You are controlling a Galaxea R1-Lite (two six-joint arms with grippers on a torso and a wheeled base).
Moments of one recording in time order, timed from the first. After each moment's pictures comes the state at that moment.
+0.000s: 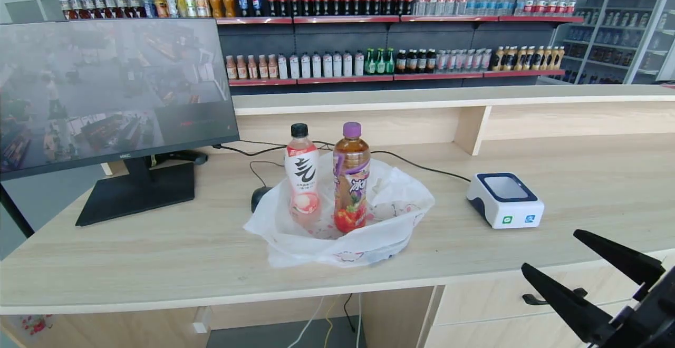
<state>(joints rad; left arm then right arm) 0.00 0.00 0.00 0.00 0.00 0.00 0.60 1.10 -0.01 -1.11 -0.16 -0.02</state>
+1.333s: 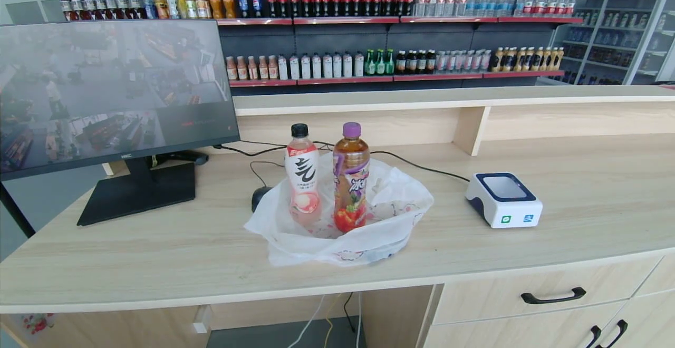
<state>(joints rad) 0.00 0.00 0.00 0.00 0.00 0.00 0.04 0.09 0.00 -0.01 -0.04 0.01</state>
